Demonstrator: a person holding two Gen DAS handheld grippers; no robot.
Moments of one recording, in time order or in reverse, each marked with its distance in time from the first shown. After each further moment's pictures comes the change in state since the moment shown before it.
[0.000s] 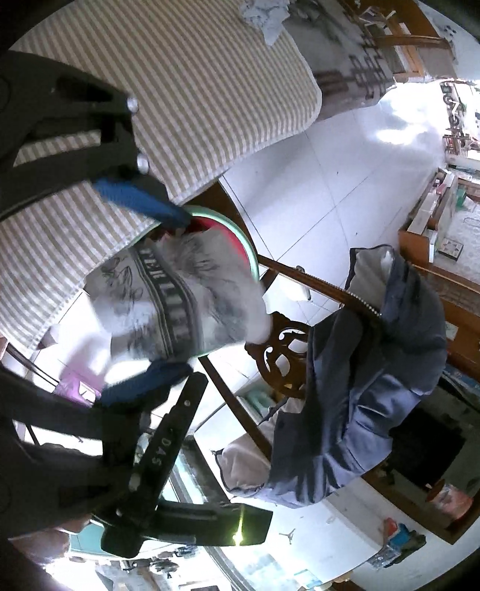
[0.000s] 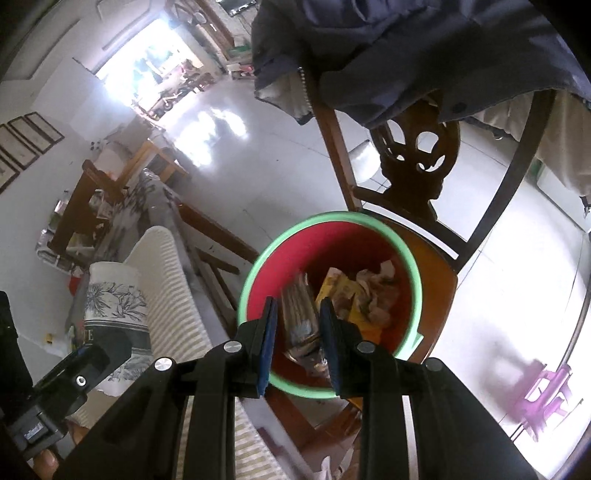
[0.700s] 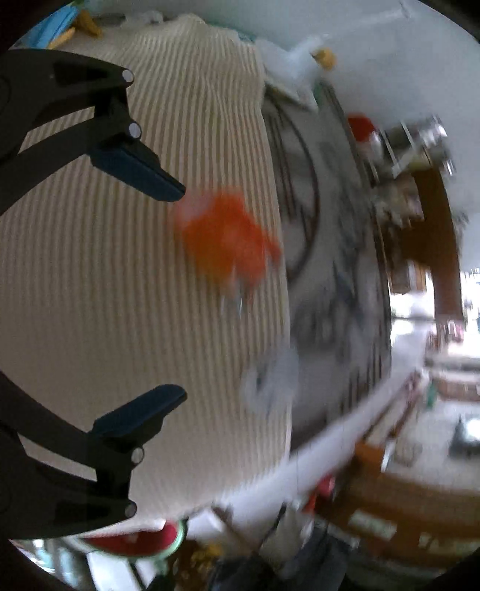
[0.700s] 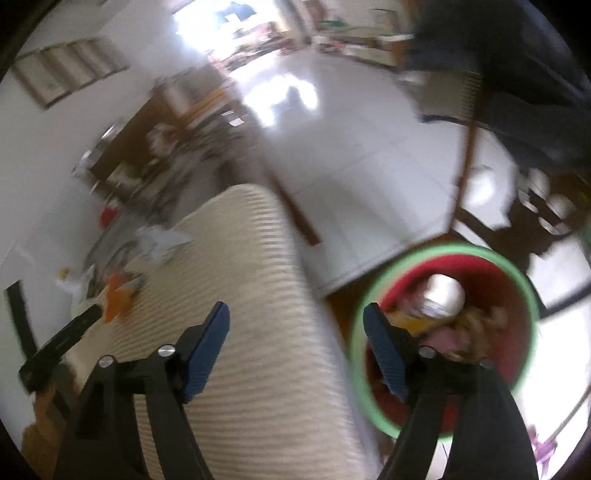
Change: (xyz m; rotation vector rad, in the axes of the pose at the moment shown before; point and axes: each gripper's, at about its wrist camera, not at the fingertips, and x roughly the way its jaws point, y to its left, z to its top) left arm -0.118 0.280 -0.036 -0.382 -0.110 0.714; right arm 0.082 0.183 0.005 -0.351 0.115 0.181
